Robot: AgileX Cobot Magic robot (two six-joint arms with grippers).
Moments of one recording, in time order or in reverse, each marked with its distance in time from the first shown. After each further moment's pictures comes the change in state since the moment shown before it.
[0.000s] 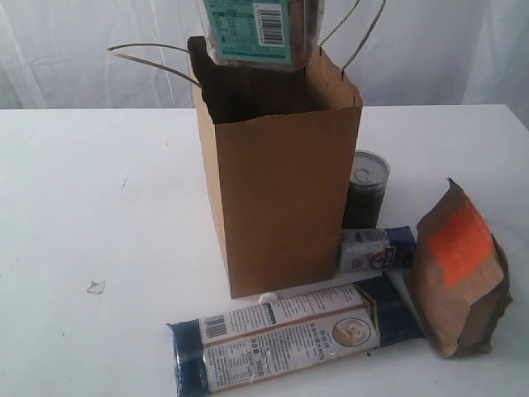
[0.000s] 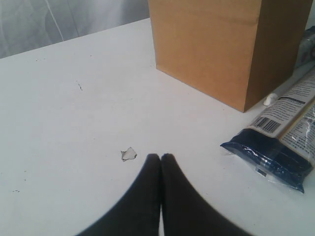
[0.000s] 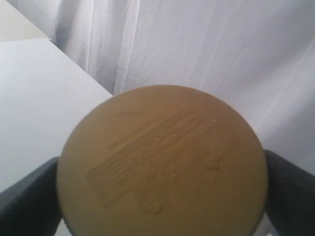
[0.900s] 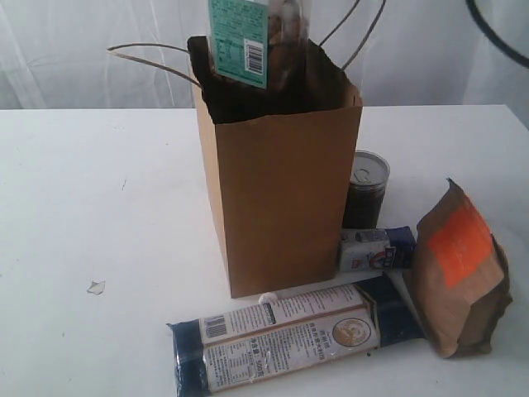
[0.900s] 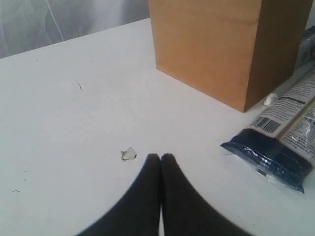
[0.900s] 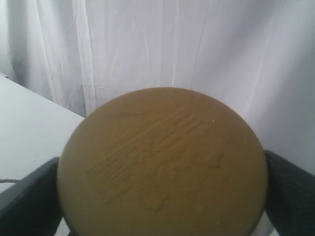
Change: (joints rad) left arm 0.000 0.000 0.000 0.000 0.000 0.000; right arm -0.154 0.173 0.169 0.028 -0.425 0.184
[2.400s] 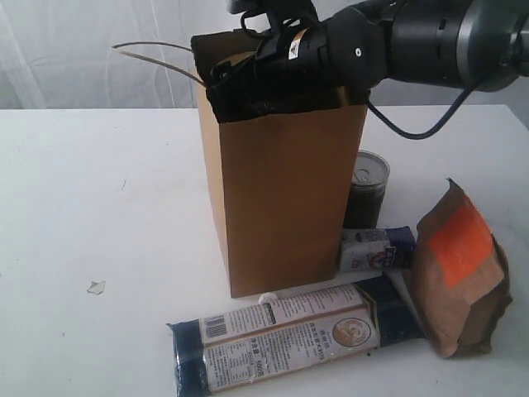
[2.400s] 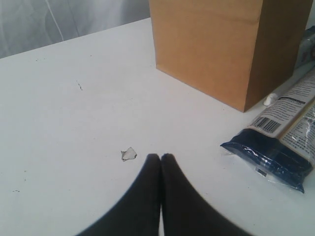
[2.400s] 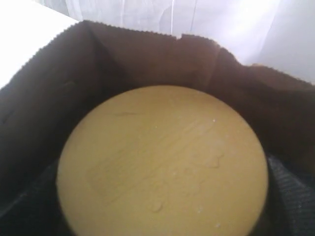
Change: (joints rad) left arm 0.000 0.000 0.000 0.000 0.000 0.000; right arm -0.025 0.273 0.000 0.058 0.049 -0.006
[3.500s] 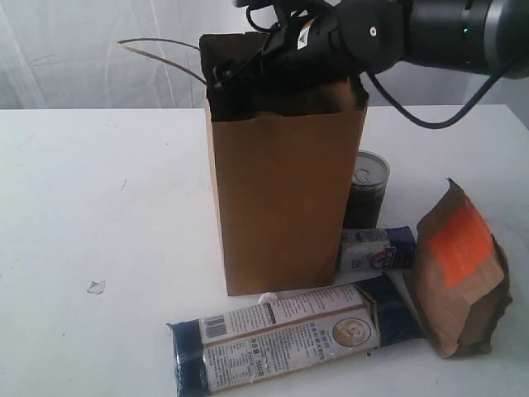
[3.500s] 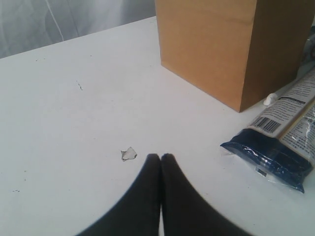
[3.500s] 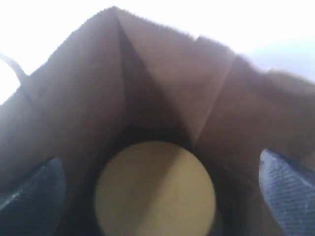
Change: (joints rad) left arm 0.000 0.000 0.000 0.000 0.000 0.000; right arm 0.000 -0.047 0.000 0.009 0.107 -0.030
